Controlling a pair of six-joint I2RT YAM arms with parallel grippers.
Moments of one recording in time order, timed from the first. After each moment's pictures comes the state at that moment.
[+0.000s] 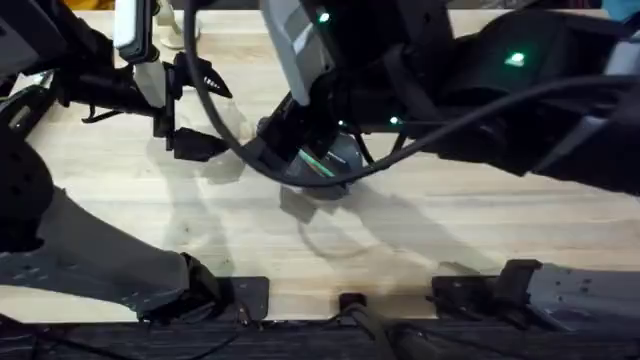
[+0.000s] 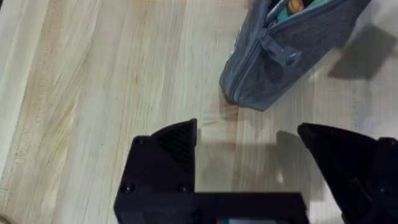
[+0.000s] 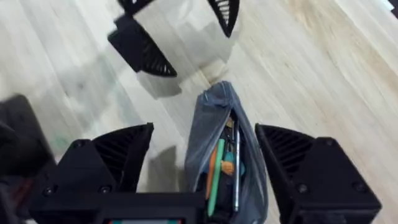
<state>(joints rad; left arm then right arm) 0.41 1.78 1.24 -1.22 0.87 1.98 0.94 1.43 1.22 -0.48 0.00 -0.03</state>
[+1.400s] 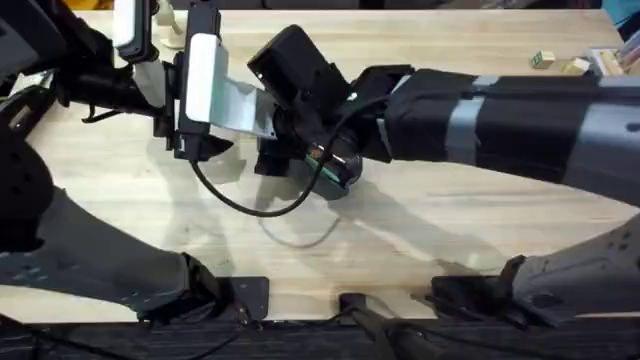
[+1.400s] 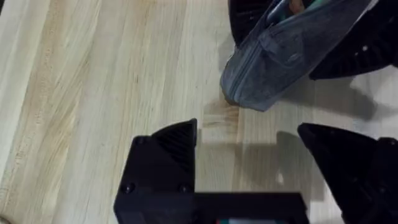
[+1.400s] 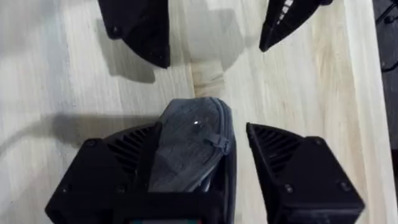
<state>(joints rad) 0.41 1.78 1.24 -1.22 0.87 1.98 0.93 1.77 1.22 -0.24 0.01 -0.61</state>
